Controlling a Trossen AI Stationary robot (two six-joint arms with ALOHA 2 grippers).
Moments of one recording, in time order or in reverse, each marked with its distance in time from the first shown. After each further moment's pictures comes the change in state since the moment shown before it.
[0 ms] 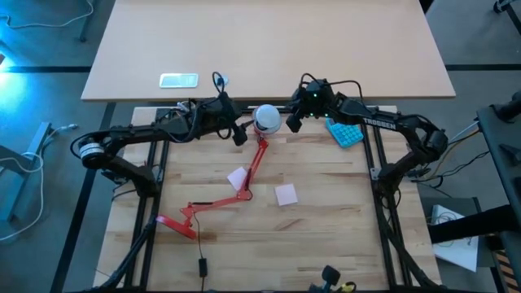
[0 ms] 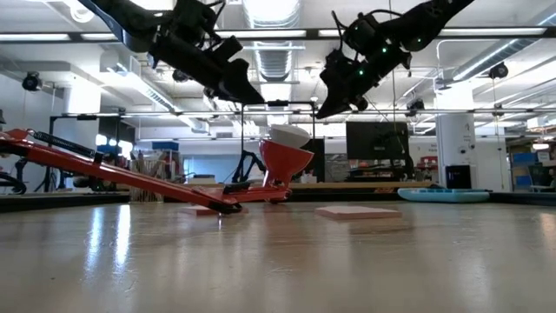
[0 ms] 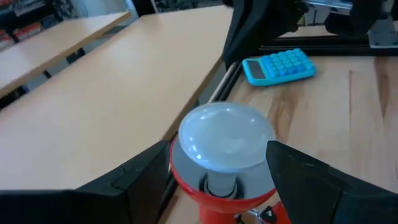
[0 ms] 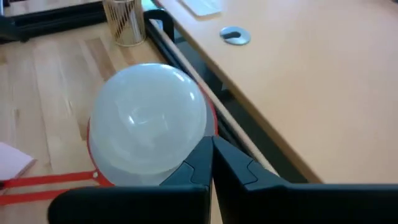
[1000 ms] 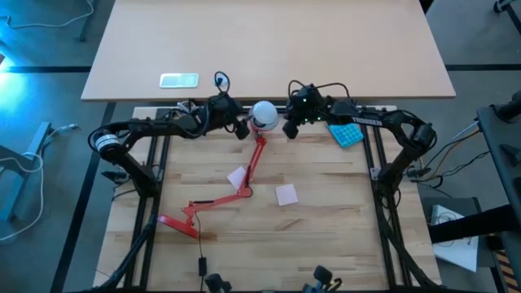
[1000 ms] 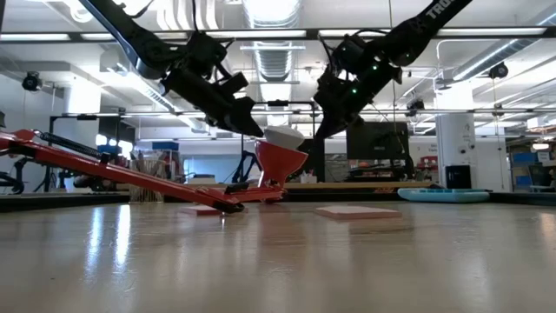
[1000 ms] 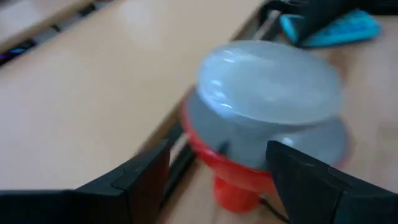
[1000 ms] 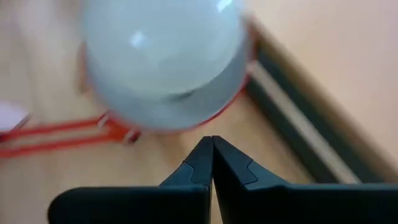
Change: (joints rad) left arm 0.100 0.168 -0.023 0.109 -0.019 -0.035; right arm 0.011 0.124 0.014 -0.066 -0.020 0.034
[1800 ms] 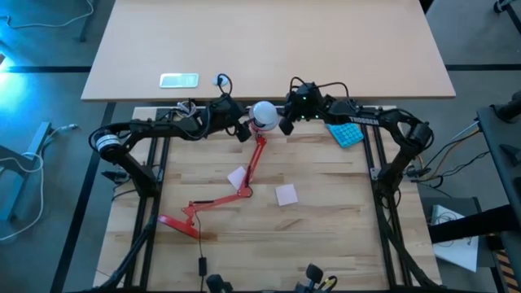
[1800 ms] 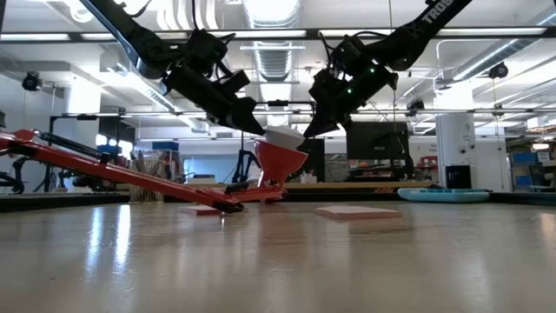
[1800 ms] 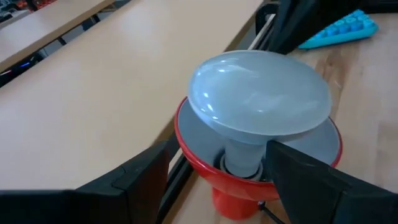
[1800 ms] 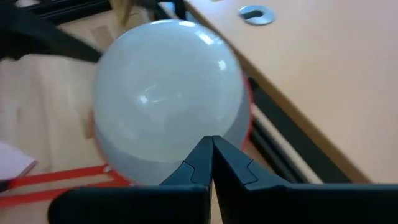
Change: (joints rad) left arm -0.027 0.004 0.000 0.016 -0.020 0.035; right arm -0.009 0.034 0.002 0.167 -0.064 0.020
